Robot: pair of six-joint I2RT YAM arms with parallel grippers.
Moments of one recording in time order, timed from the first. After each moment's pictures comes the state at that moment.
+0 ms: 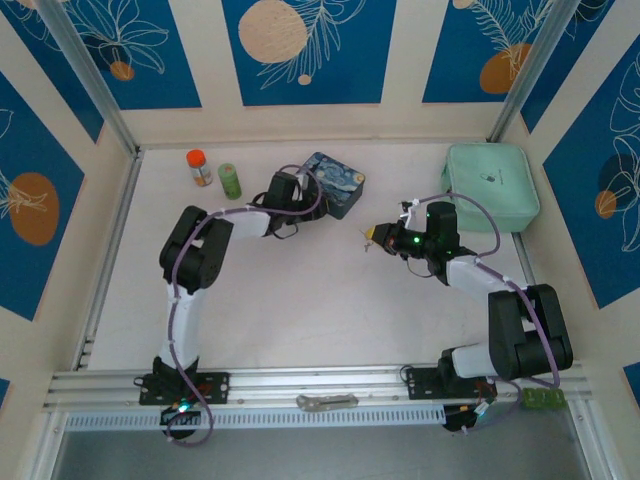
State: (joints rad) left arm -0.50 2.18 1.39 0.11 0.27 -0.57; right arm 0.15 1.37 0.60 0.21 -0.81 0.82
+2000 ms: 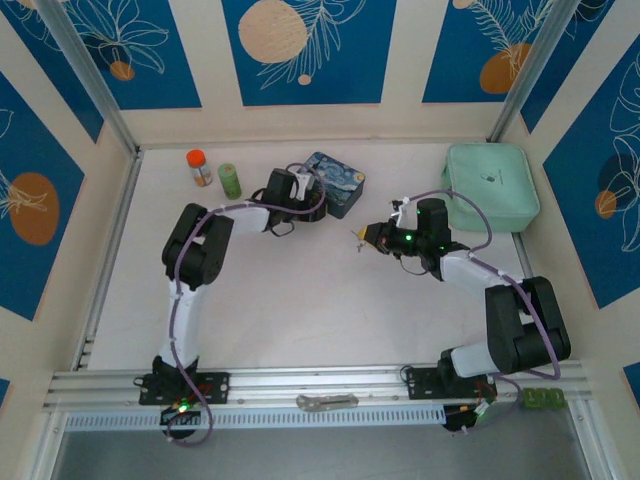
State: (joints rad) left arm -0.47 2.23 1.46 0.06 0.37 -0.32; right arm 0.21 1.41 0.65 0.17 -0.79 0.82
